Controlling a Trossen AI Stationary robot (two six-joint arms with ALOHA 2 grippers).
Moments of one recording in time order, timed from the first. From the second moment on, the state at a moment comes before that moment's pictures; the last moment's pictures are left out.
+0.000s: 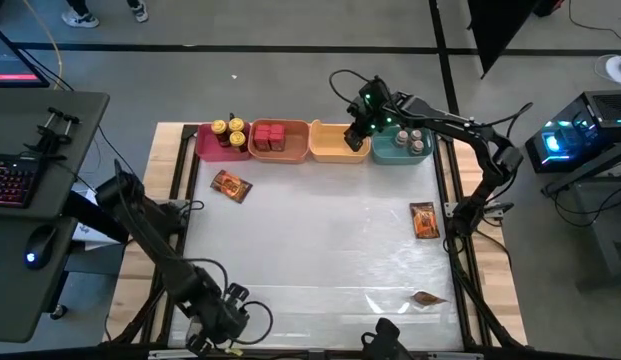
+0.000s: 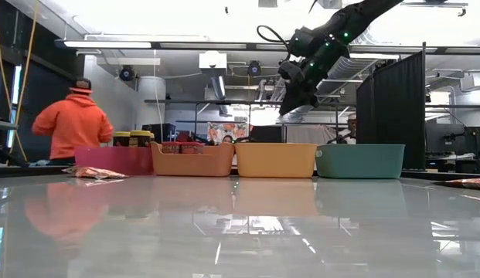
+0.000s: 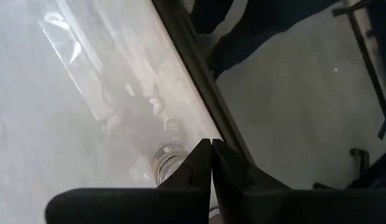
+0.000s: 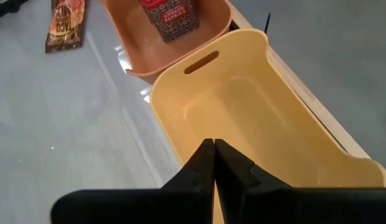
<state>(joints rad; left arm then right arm) -0.85 1.65 1.21 -0.68 0.14 -0.42 -0.70 1.69 1.37 -0.58 -0.27 -0.05</state>
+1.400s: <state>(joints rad) -0.91 1.71 1.14 -0.70 0.11 -0.58 -0.70 1.69 1.37 -0.58 -0.29 -0.03</state>
